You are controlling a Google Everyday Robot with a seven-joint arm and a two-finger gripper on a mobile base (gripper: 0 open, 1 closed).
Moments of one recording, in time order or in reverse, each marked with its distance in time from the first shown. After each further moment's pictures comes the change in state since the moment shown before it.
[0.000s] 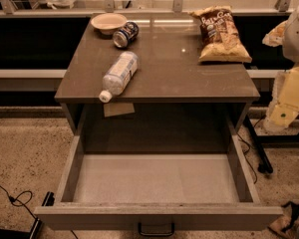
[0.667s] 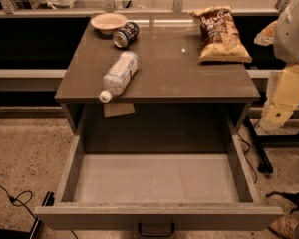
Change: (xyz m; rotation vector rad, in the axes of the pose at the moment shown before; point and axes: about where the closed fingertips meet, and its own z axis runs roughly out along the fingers) arm -0.009 -0.002 0.006 -0.006 0.017 -0.057
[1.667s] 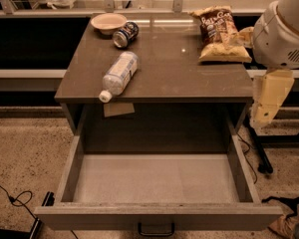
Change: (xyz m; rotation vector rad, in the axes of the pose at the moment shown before) arm -0.019 -0.013 0.026 -0.001 -0.047 -0.216
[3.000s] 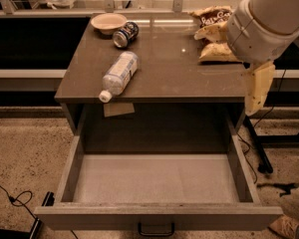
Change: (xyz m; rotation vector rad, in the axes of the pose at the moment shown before) arm -0.035 -0.023 0.010 0.054 -0.006 -0.464
